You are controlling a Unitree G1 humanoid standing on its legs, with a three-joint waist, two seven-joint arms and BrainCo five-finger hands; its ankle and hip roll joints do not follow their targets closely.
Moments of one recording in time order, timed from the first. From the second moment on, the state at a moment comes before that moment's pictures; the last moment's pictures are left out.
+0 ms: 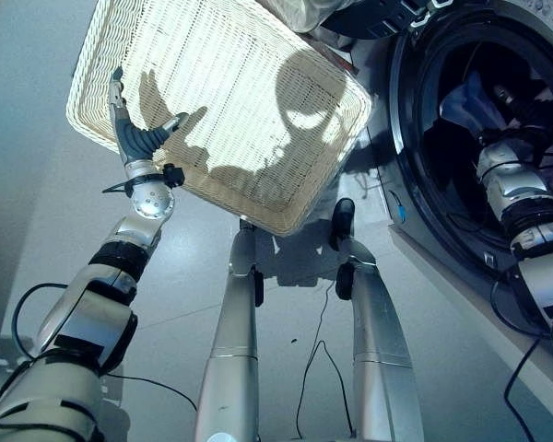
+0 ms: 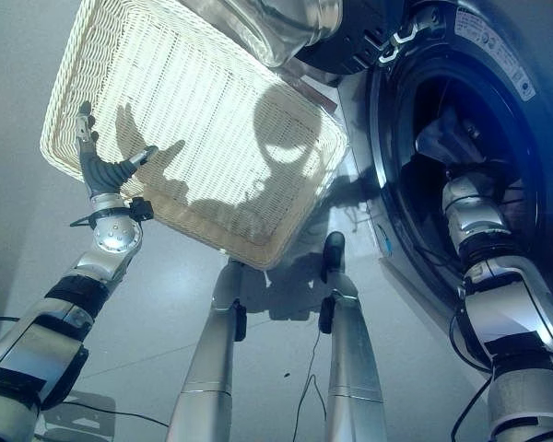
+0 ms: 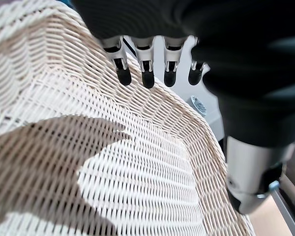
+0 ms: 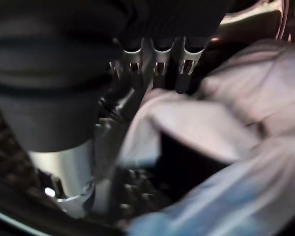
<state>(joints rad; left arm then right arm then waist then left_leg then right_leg) -0.96 0.64 -0.44 0.88 -0.27 -0.54 0.74 -1.18 -0.75 0.39 1.08 0.43 -0.05 -0.84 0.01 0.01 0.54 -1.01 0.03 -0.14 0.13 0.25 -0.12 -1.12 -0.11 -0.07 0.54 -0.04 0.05</state>
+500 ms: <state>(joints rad) -0.96 0.64 -0.45 0.88 -0.27 -0.54 0.74 -1.18 -0.75 0.43 0.96 0.15 -0.03 -0.92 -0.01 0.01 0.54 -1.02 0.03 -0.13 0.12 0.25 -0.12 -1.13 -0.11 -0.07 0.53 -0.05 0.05</state>
